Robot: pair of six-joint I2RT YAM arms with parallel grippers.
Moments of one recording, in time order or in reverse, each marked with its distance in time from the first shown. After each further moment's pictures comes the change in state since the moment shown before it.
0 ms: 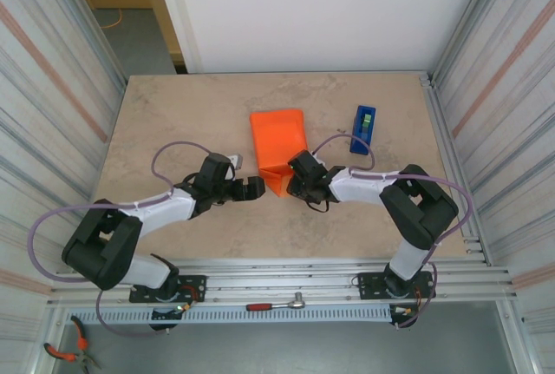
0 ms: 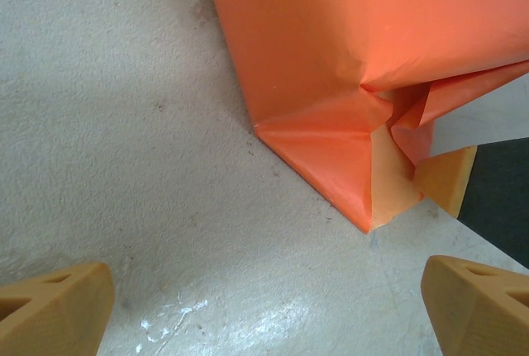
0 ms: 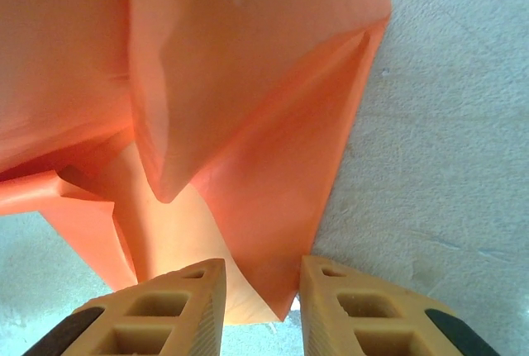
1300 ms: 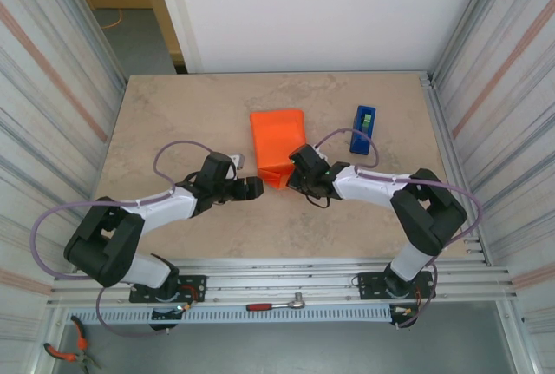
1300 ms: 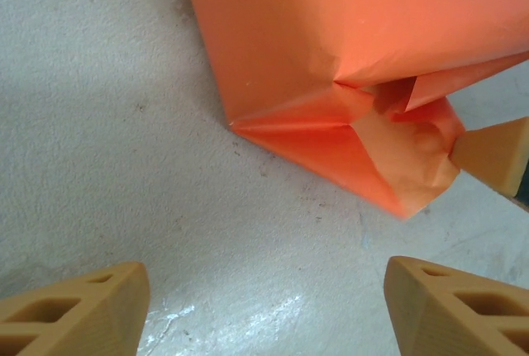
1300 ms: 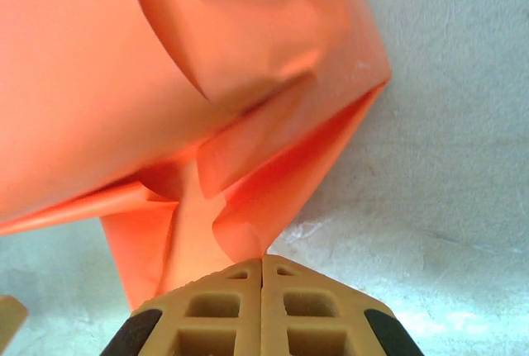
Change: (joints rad) left arm 0.000 0.018 0.012 0.004 0.029 0.008; right arm -0.017 -0.063 0.034 -0.039 0.019 0.024
